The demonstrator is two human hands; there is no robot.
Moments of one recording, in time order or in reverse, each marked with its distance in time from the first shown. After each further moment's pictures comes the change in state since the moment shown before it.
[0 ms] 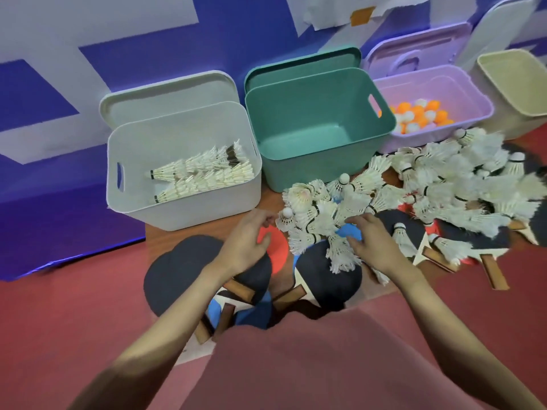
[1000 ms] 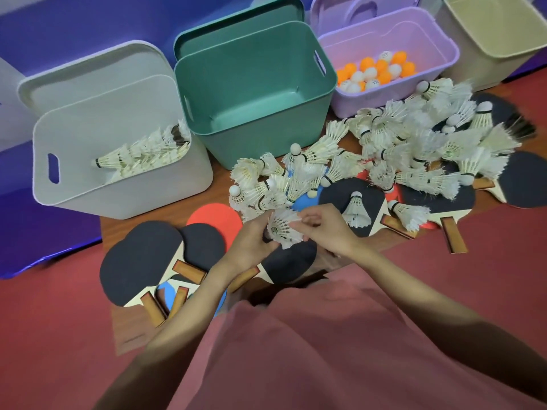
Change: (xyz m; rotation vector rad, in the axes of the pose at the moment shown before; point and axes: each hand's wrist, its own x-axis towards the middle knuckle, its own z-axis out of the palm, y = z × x) left_hand 0.011 0.080 0.119 -0.232 -0.203 -0.152; right_hand -0.027 0.037 -0.001 0.677 -0.091 0.015
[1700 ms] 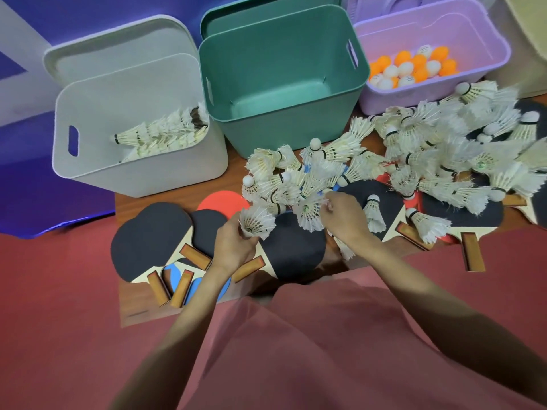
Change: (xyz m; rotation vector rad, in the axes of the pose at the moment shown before) left_hand -0.023 -0.030 -0.006 0.060 0.425 -0.345; right_hand 0.041 0.020 -0.007 -0.574 0.139 0.007
